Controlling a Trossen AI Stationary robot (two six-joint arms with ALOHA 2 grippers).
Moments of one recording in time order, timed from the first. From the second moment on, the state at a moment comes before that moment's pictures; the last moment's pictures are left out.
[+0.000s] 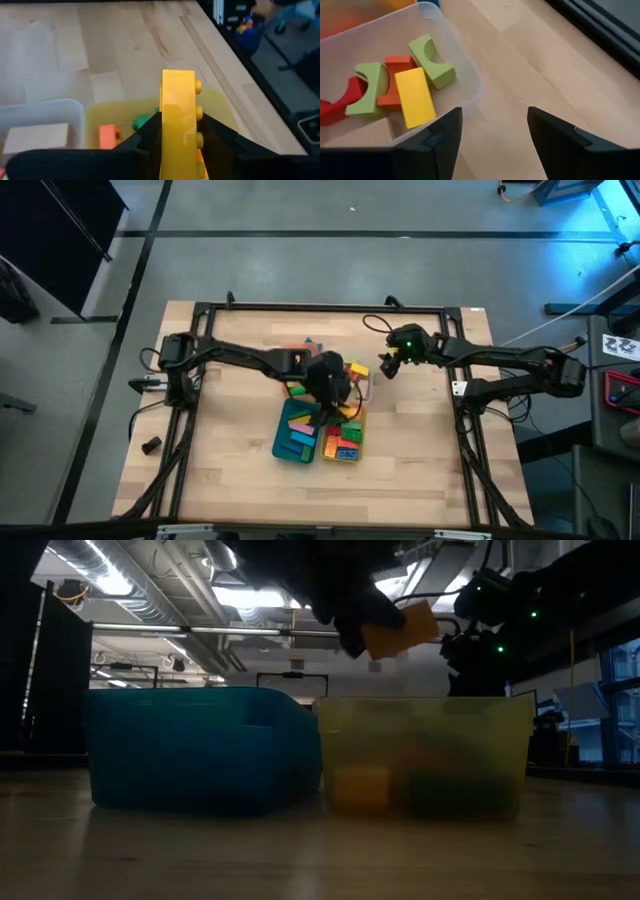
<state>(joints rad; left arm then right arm) 0.04 1.88 1.41 -0.25 0.44 0.11 -0.44 1.16 0.59 -0.22 0.11 0.13</state>
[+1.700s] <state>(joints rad) 0.72 1.88 1.31 -0.52 0.32 0.79 -0.44 1.16 0.59 -0.18 0.09 0.18</state>
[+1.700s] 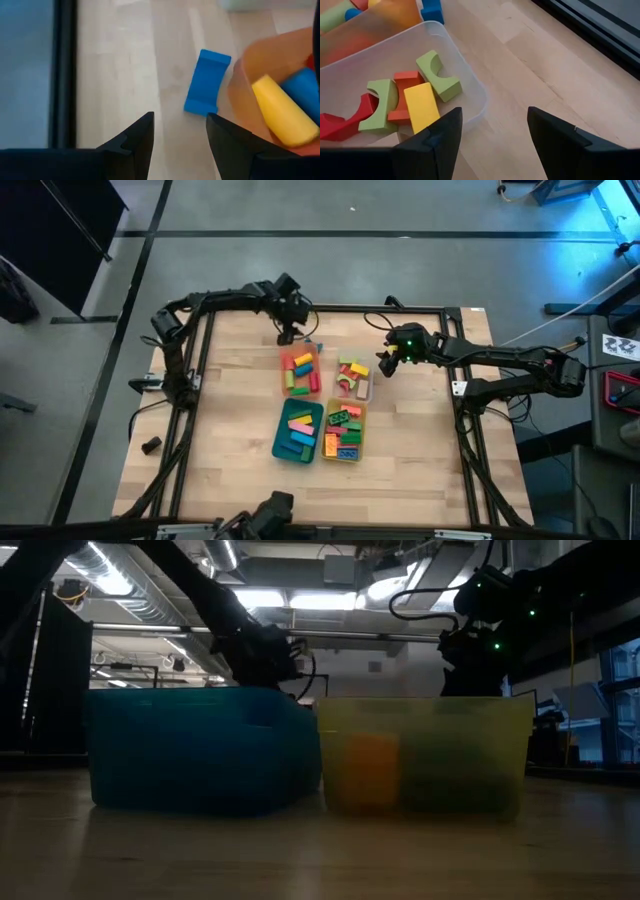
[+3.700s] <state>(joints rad) 0.63 1.98 1.34 -0.45 0.30 0.57 -0.44 1.16 0.59 -0.15 0.07 0.18</state>
